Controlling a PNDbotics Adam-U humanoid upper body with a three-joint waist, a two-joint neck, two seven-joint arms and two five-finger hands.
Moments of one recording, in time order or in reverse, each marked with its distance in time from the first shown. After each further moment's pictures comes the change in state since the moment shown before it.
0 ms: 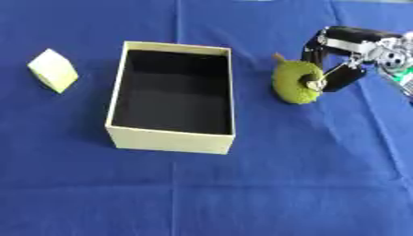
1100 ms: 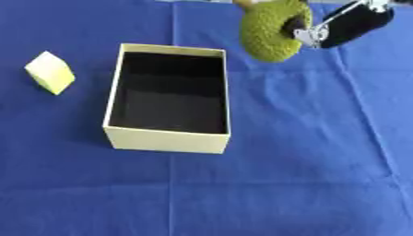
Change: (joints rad) left arm -0.002 0.000 0.000 0.000 0.006 -0.001 -0.008; right arm -0.227 0.050 -0.034 -0.260 -0.054 0.049 0.090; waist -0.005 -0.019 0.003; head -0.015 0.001
